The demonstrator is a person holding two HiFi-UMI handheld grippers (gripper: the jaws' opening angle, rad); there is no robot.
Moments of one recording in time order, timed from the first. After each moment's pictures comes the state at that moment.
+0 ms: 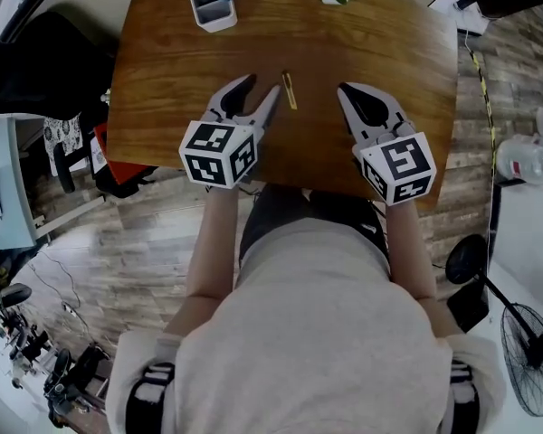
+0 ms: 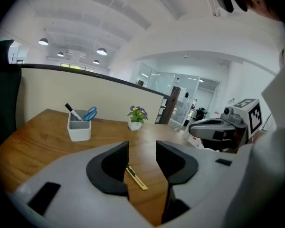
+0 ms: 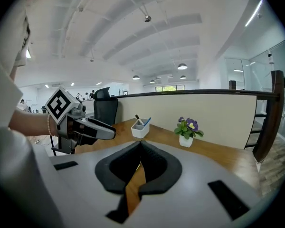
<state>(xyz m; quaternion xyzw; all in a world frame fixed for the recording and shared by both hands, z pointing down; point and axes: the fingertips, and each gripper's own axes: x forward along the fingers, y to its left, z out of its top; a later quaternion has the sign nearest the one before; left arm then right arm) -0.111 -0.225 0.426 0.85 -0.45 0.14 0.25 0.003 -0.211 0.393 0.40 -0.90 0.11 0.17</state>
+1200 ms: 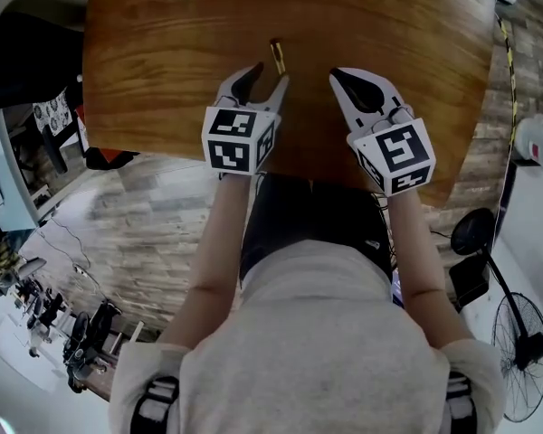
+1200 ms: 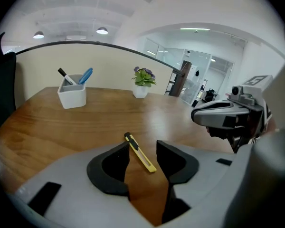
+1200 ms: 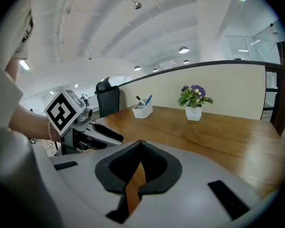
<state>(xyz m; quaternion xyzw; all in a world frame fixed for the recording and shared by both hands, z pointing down) -0.080 -0.225 0.547 0.80 -0.46 0.27 0.29 0.006 -0.223 0.491 0.34 -0.90 0.18 0.19</state>
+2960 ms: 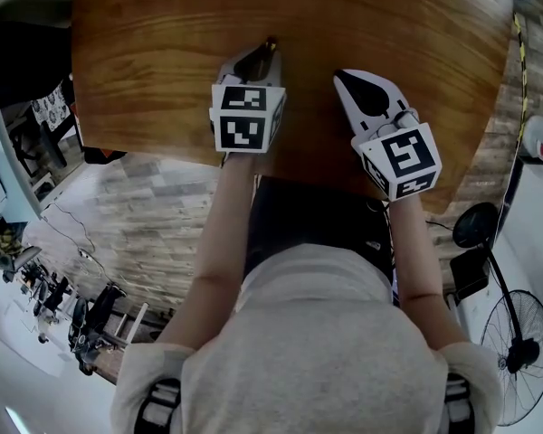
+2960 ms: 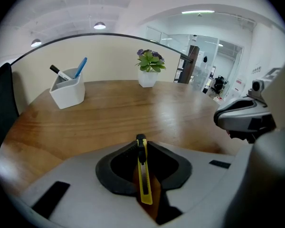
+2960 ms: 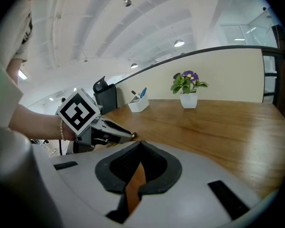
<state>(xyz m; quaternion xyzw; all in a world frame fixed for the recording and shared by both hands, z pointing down) -0.075 -0.261 0.588 0.75 -0.48 0.35 0.28 0.024 -0.228 0.524 0.33 -0.89 0.23 0.19</state>
